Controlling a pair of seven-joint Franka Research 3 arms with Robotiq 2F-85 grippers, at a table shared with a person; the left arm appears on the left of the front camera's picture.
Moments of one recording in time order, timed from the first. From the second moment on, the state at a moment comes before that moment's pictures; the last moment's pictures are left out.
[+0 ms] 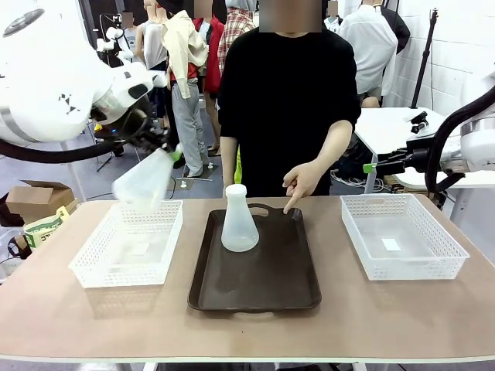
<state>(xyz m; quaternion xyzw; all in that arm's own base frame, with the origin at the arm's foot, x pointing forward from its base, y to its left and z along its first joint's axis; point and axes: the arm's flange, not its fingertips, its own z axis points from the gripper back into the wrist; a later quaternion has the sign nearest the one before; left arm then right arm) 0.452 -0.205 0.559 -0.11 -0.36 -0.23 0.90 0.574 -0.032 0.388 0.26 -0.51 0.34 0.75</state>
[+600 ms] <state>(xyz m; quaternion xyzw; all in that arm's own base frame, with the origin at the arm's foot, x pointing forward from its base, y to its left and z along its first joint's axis) 0.415 -0.254 0.549 -0.29 -0.45 -0.44 0.72 0.574 -0.033 0.388 0.26 -0.51 0.34 0.75</state>
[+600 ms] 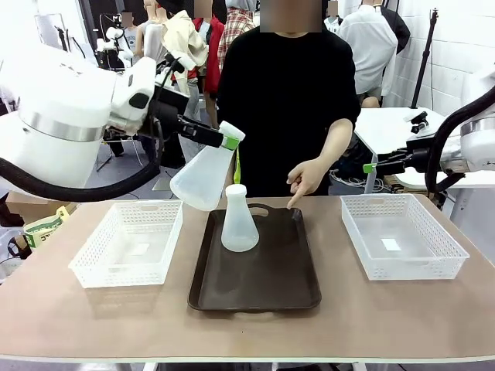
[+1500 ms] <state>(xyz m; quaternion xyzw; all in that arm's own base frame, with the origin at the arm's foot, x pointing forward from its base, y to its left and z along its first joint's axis) 0.411 -0.258 0.520 -0.35 -0.46 -0.47 0.66 0.574 -0.032 0.388 0.26 -0.51 0.34 0.75</state>
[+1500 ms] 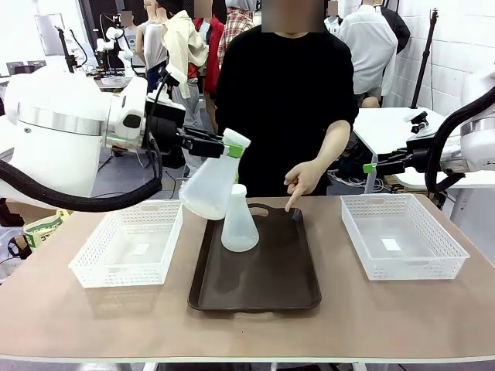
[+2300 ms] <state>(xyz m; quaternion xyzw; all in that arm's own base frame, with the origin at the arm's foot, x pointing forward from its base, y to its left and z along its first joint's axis) 0.425 -0.287 0.354 -0.43 -0.51 -0.53 0.51 0.574 -0.032 0.388 0.26 -0.51 0.34 0.75</state>
